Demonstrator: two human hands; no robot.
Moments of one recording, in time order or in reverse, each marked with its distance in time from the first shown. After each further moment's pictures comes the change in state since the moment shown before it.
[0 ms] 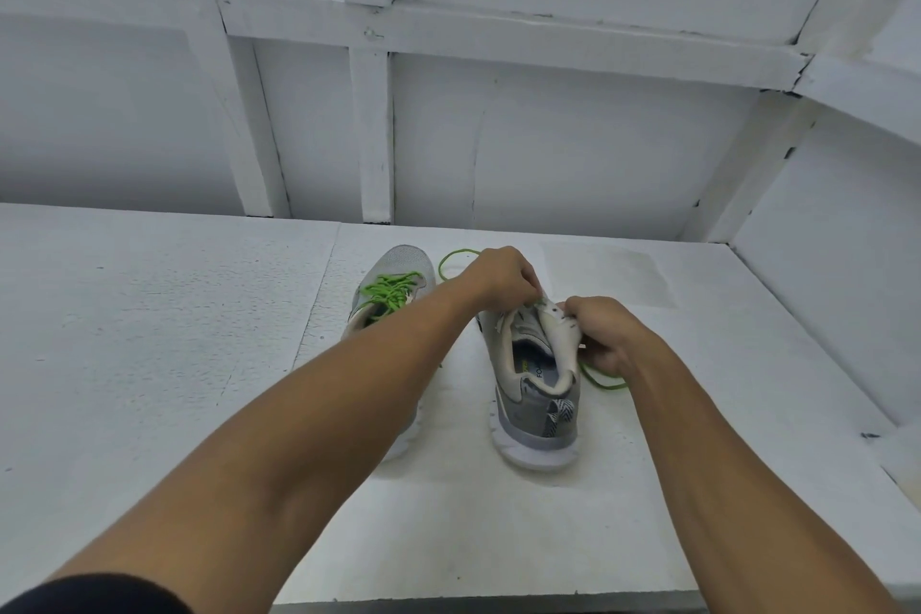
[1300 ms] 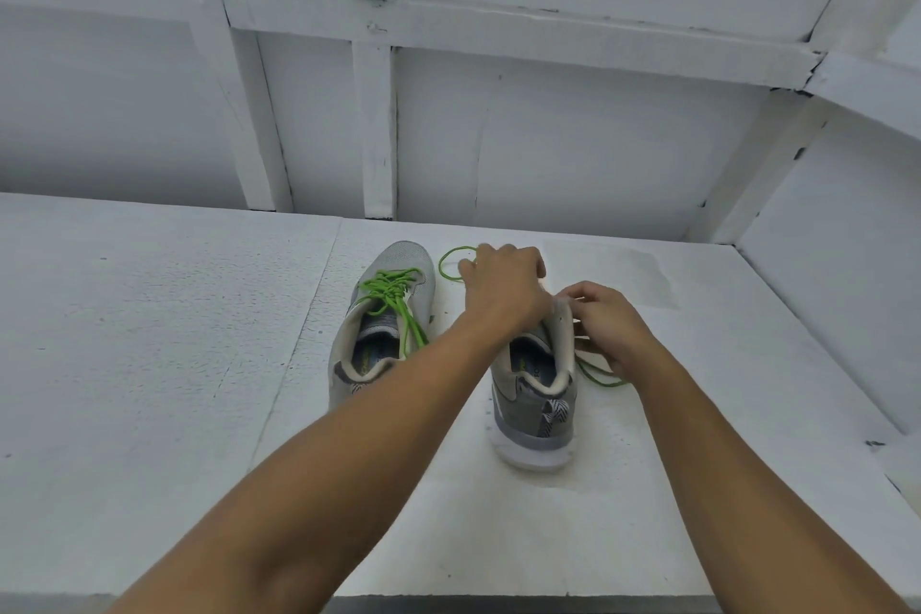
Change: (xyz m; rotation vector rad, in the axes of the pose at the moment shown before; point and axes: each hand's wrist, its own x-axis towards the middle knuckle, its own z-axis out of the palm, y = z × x) left_hand -0.019 0.020 0.023 0.183 0.333 -0.080; right_hand -0.010 0.000 -0.011 -0.210 -0.017 -0.272
